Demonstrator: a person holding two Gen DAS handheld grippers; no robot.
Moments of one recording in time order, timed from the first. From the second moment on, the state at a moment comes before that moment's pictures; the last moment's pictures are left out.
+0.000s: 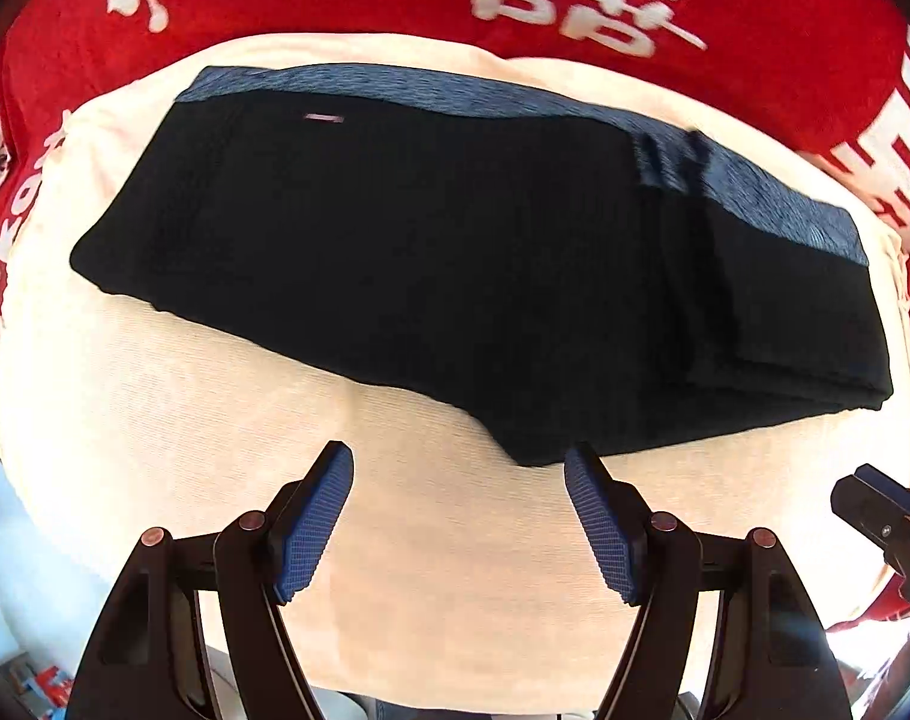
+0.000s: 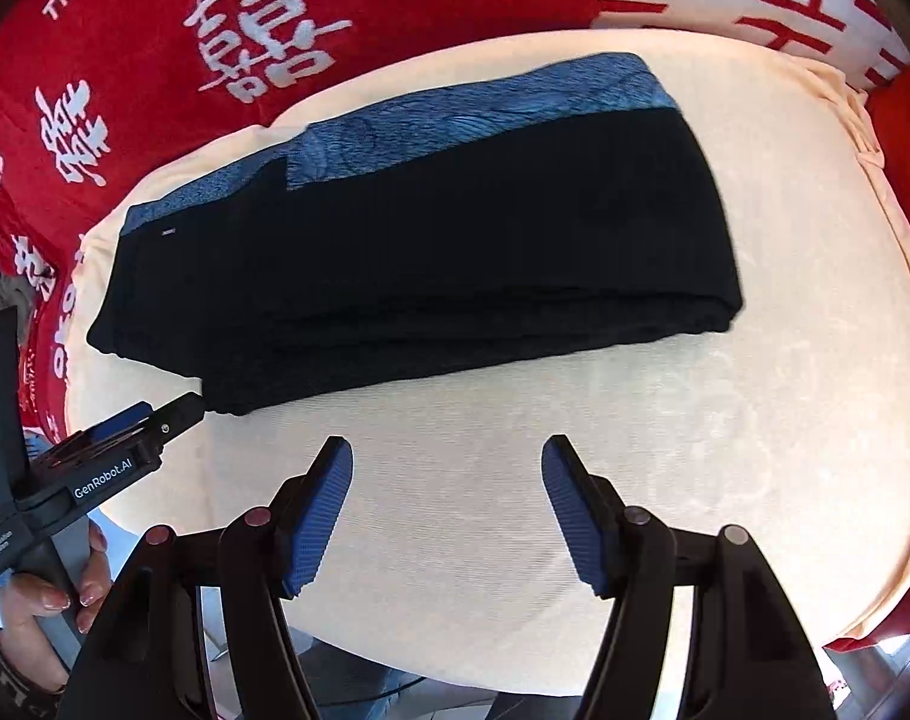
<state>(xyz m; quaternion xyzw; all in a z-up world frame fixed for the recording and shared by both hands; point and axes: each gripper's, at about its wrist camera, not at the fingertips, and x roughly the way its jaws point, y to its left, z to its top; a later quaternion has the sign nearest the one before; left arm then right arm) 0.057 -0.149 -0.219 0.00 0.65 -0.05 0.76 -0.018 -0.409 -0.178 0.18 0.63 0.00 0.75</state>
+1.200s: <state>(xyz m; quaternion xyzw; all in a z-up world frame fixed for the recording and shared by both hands) 0.118 0.070 -0.278 -0.37 0.55 -0.08 0.75 0.055 -0.264 -0.218 0.06 0.67 0.05 0.74</state>
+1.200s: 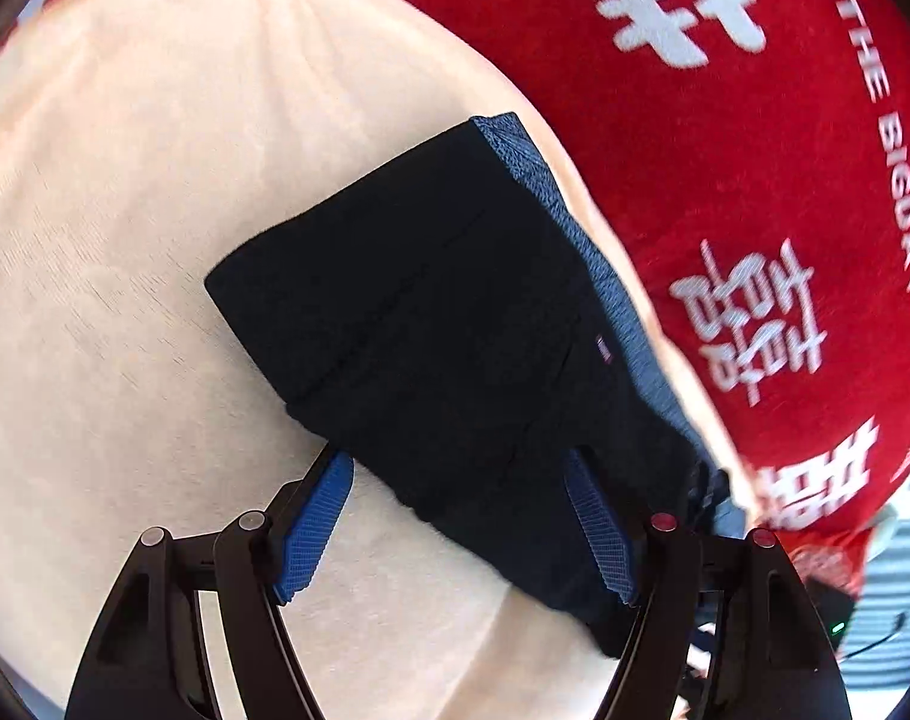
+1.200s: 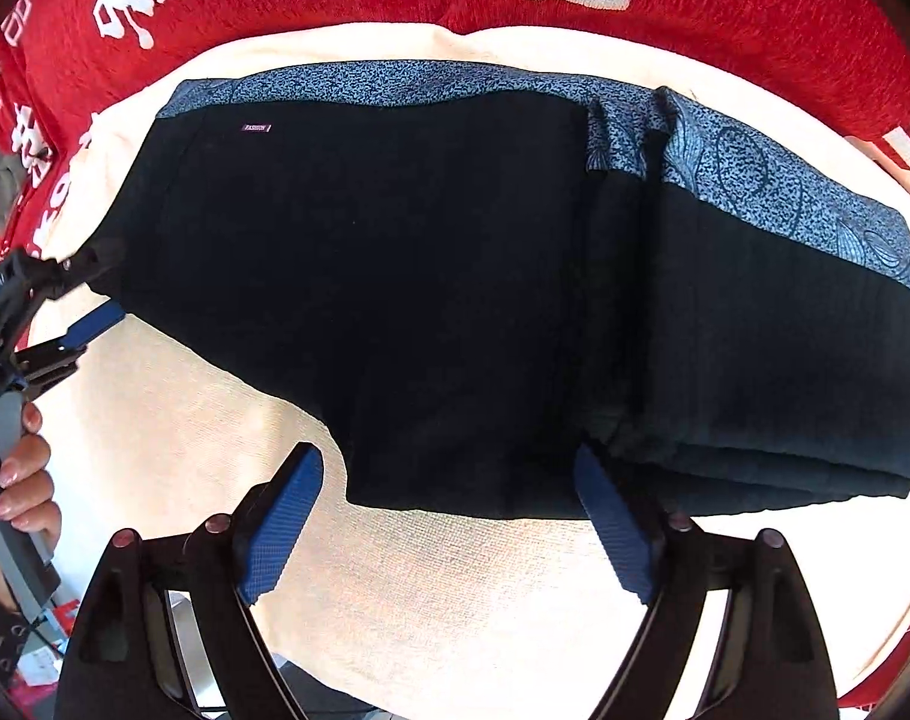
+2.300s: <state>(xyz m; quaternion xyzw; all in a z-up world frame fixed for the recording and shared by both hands) 0.141 -0.015 -0.218 -0.04 0.47 -0.04 0.88 0.125 -0.266 -0.137 0.14 0.65 0.13 0.73</state>
